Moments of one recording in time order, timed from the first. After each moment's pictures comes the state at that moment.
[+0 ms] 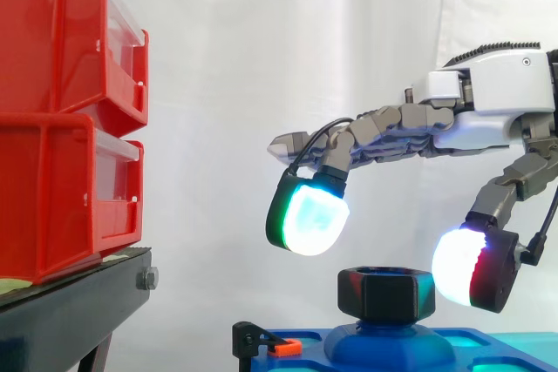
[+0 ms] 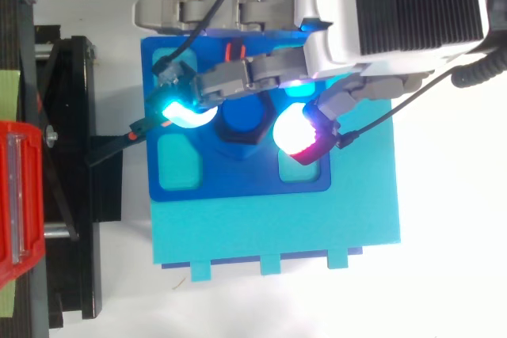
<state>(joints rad) -0.03 -2.17 -1.22 -2.94 -1.74 -1.50</state>
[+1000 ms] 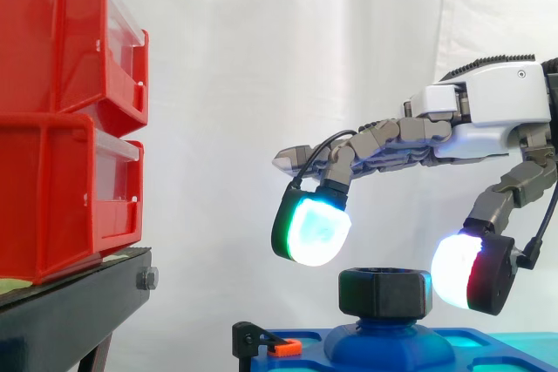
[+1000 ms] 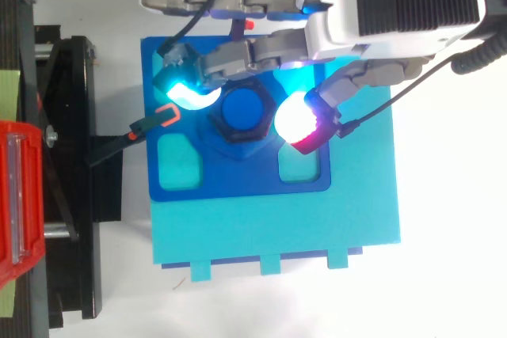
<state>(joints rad) -0.04 -2.17 -1.22 -2.96 -1.73 -1.50</state>
